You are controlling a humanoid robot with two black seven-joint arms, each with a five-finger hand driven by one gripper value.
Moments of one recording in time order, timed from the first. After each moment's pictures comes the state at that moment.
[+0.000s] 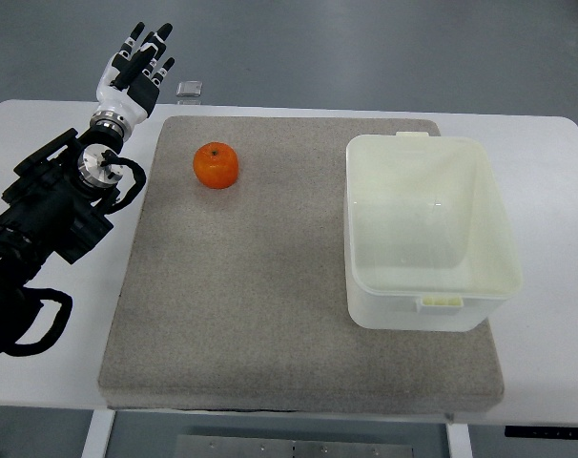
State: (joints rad) left arm -1.07 0.06 -0.60 -0.13 -0.30 -0.28 -0.30; right arm 0.02 0.00 -0.05 0.16 0.04 -0.07 0.15
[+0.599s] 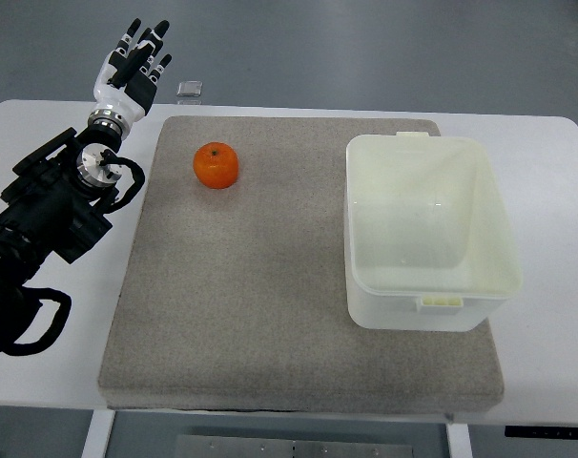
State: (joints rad) left arm -1.07 0.06 -0.59 -0.13 -0.30 -0.29 -0.32; right arm 0.02 0.00 -0.05 0.16 0.04 -0.07 0.15
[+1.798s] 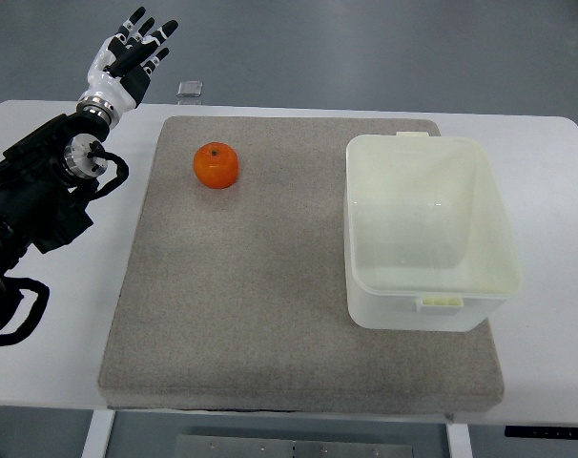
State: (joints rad) left arm -1.12 0.12 -0.41 -0.14 -0.15 -0.30 -0.31; right arm 0.02 0.00 -0.05 0.16 0.04 -0.07 0.15
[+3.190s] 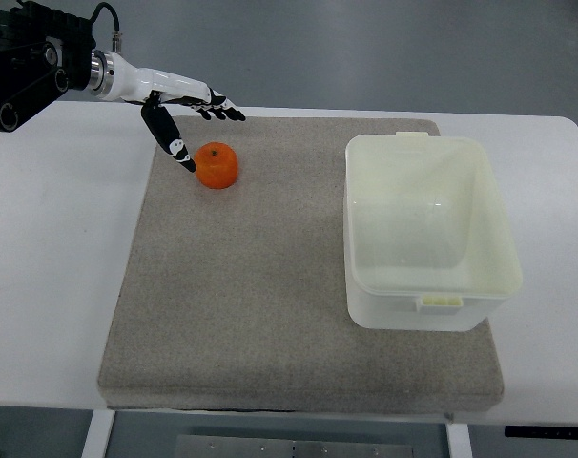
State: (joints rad) left arm -1.46 0.38 0.33 -0.50 1.07 -0.54 -0.61; right arm 0.02 0.00 -0.05 0.16 0.04 -0.07 0.15
